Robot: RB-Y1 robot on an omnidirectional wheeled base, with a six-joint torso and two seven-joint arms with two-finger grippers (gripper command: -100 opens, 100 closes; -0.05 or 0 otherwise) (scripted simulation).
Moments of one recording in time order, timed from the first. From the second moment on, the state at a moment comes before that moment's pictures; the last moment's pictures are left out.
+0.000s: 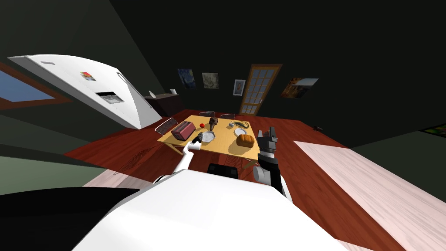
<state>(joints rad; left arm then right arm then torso) -0.09 0.14 0.17 -1.31 -0.14 0.40 0.08 0.51 -0.03 0.06 -2.21 0.02 -0.42 -0.12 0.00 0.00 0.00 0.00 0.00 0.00</state>
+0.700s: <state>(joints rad) -0.19 0.14 0.19 -1.13 -0.14 0.54 0.06 0.51 -0.03 0.06 -2.21 0.02 -0.42 -0.12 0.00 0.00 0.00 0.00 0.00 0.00</state>
